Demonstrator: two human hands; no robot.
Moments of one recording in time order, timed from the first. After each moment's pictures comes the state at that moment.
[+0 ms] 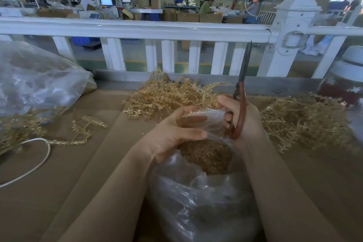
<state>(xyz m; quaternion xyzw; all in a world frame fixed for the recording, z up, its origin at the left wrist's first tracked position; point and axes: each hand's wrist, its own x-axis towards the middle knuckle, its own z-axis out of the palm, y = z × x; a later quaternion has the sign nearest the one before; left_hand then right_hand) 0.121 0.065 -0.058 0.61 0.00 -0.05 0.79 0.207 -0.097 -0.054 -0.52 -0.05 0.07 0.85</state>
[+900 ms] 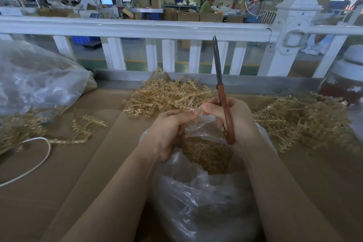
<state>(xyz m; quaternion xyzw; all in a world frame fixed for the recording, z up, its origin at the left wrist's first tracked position) 0.125 0.055 -0.054 0.62 0.11 0.05 0.77 0.191 -0.092 -0.042 -0.65 -0.16 0.08 0.74</state>
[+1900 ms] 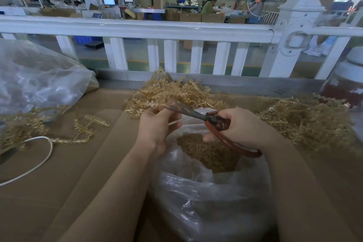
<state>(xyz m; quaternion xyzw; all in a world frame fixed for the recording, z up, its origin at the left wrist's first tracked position) 0.133 0.074 -0.062 0.53 0.19 0.23 0.80 0.212 -0.118 -0.040 -0.90 -0.33 0.07 0.29</state>
